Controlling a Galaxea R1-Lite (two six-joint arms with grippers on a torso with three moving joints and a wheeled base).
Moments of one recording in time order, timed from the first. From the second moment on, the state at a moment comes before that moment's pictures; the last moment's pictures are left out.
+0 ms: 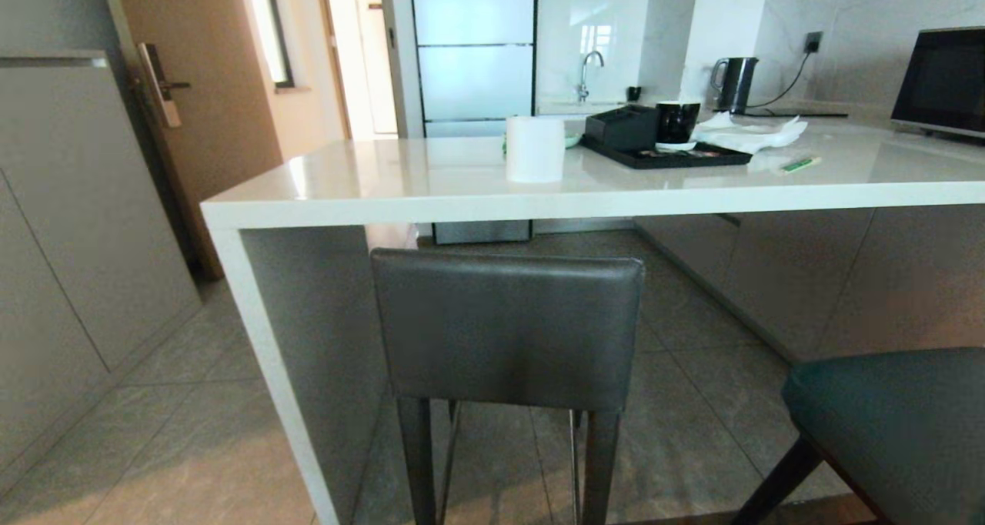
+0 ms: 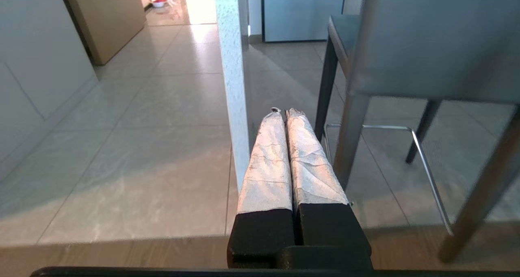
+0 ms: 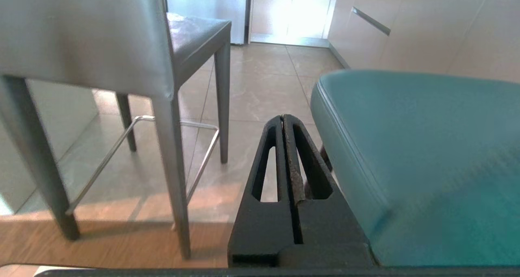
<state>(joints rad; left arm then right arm) 0.00 0.00 -0.01 0.02 0.00 0.03 0.00 0.00 0.00 0.00 0.05 -0.12</state>
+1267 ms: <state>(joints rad) 0.00 0.10 -0.16 -0.02 -0.11 0.05 0.00 0.02 -0.07 0.00 0.15 -0.11</state>
